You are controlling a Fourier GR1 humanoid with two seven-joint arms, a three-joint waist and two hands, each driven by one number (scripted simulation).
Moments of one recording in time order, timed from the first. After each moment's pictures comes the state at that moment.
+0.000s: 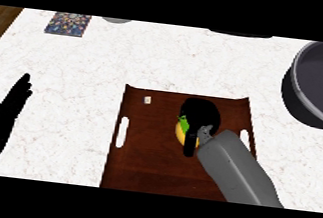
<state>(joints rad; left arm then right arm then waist) 0.03 0.36 0.04 -1.55 -0.02 0.10 0.14 -0.59 -0.07 0.50 -1.12 0.68 0.41 0.71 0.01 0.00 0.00</state>
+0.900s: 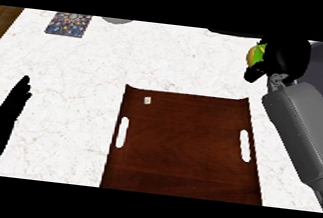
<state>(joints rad) 0.05 0.35 0.06 -1.55 -0.03 0.09 0.13 -0.83 -0.36 0.27 -1.06 0.99 -0.06 0.78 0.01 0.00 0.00</state>
